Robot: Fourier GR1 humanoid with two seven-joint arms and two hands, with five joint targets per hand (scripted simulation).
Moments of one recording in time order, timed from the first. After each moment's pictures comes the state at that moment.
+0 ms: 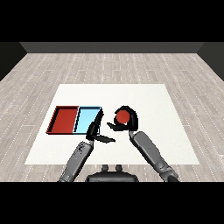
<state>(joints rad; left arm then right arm) -0.20 0.00 -0.37 -1.48 0.05 0.19 -0.21 -0.45 -0.12 0.46 -1.48 -0.29 -0.52 -0.33</state>
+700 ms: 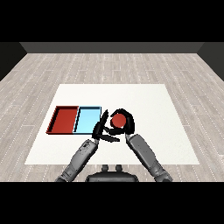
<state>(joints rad) -0.29 0.00 -0.46 -1.33 0.17 0.27 -0.27 -0.39 -0.02 0.44 -1.51 -0.18 -0.46 -0.33</state>
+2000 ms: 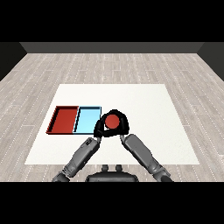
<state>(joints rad) -0.36 0.01 -0.51 -1.24 0.35 0.45 -0.33 -0.46 -0.01 0.53 -1.48 -0.25 -0.52 -0.35</state>
